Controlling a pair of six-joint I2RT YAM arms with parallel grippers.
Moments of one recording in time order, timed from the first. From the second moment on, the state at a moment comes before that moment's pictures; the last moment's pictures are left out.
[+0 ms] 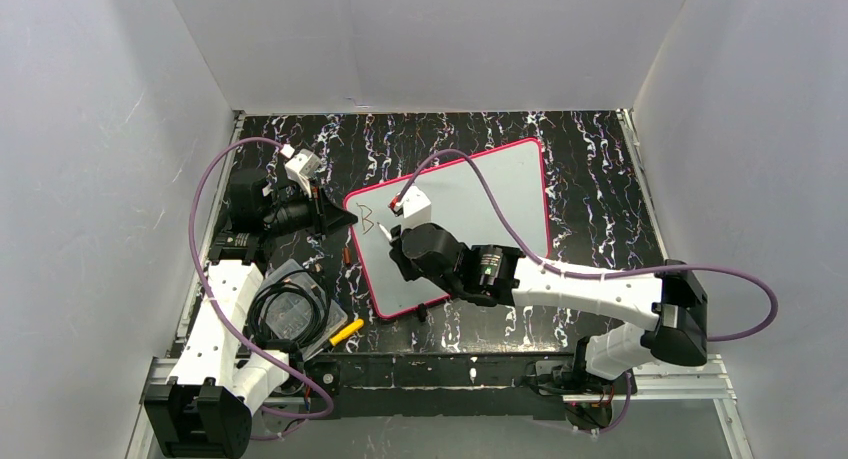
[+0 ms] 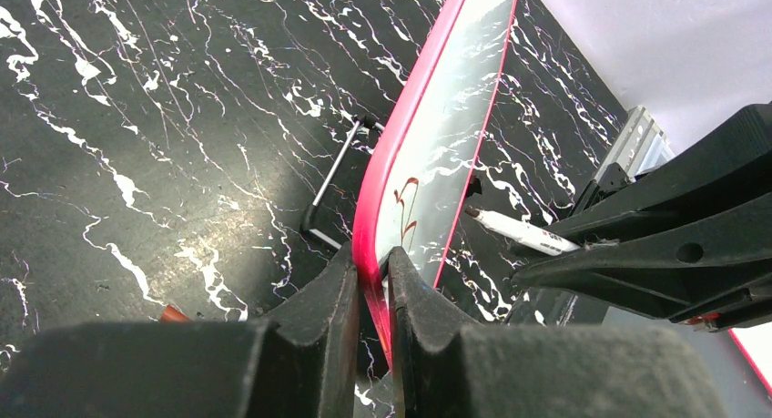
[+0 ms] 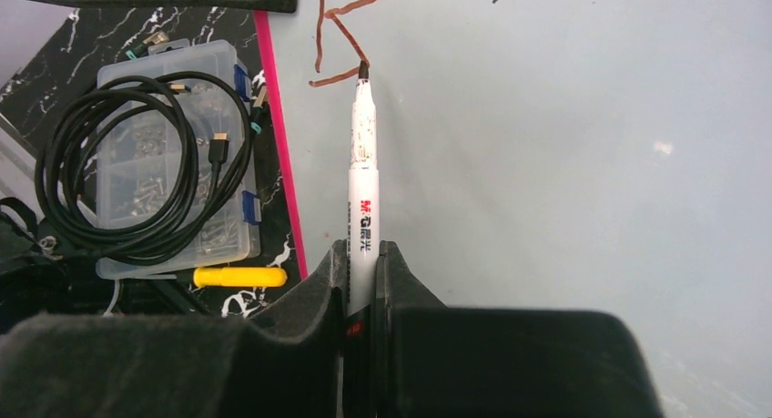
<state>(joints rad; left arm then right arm) -0.04 0.97 0.86 -0.40 0.88 -0.07 1.30 1.43 1.18 -0.27 0.46 0.44</state>
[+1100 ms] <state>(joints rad) -0.04 0.97 0.86 -0.40 0.87 -0.06 1.28 1.53 1.25 -0.28 0.48 0.39</state>
